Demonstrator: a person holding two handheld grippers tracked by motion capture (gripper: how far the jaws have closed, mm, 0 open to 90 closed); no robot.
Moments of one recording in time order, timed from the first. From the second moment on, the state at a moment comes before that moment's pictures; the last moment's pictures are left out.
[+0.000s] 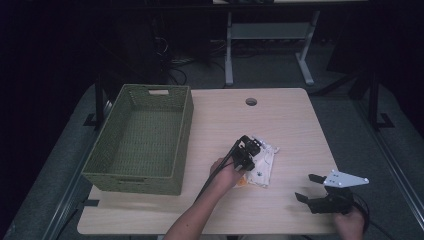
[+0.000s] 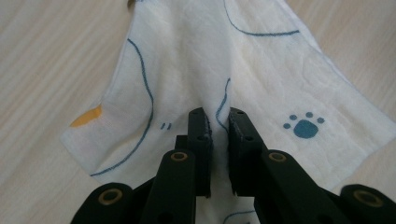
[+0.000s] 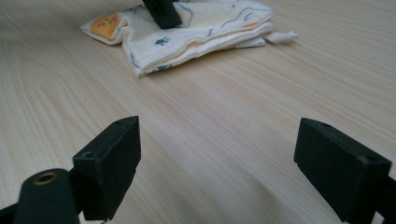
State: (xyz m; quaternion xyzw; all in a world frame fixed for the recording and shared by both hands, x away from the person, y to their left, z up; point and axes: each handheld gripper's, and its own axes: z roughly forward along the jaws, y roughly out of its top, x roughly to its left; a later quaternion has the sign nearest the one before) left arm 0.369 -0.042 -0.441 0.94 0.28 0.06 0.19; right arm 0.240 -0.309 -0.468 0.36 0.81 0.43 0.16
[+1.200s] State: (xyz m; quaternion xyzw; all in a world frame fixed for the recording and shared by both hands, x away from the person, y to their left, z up) left arm 0.378 0.056 -0.397 0.78 0.38 -0.20 0.45; right arm 0.234 -0.306 -0.466 0.37 0.80 0.44 0.17
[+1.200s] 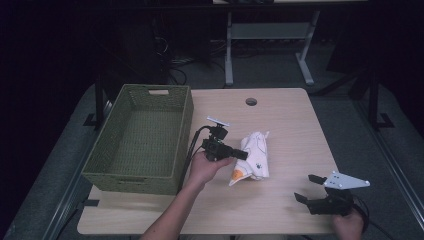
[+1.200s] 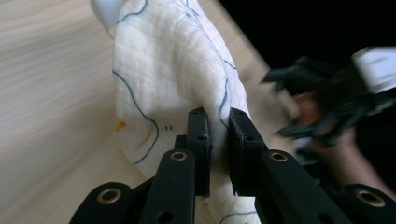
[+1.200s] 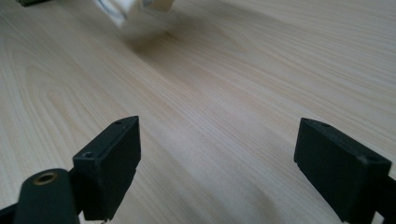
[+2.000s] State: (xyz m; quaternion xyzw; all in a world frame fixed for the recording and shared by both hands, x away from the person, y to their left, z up) left arm 0.377 0.098 -0.366 0.74 0.38 -0.23 0.51; right arm 0.234 -0.304 -0.467 0.36 0.81 0.43 0.17
